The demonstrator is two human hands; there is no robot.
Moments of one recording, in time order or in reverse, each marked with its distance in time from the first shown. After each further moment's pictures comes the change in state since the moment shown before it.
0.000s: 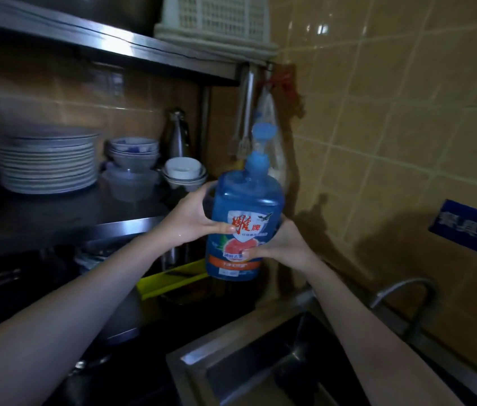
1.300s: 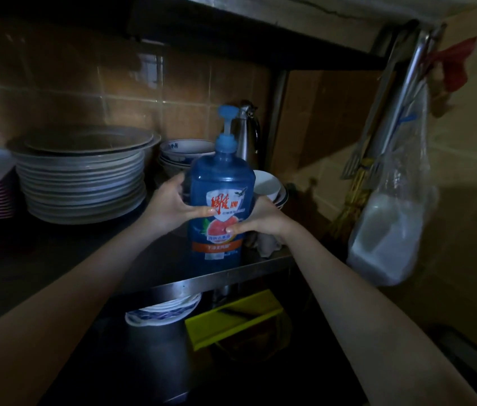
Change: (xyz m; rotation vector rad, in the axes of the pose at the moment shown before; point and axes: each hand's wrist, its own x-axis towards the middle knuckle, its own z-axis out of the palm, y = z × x) left_hand 0.127 -0.220 -0.226 0.059 0.236 -0.162; right_hand 0.346 0.018 0.181 -0.054 -0.333 0.031
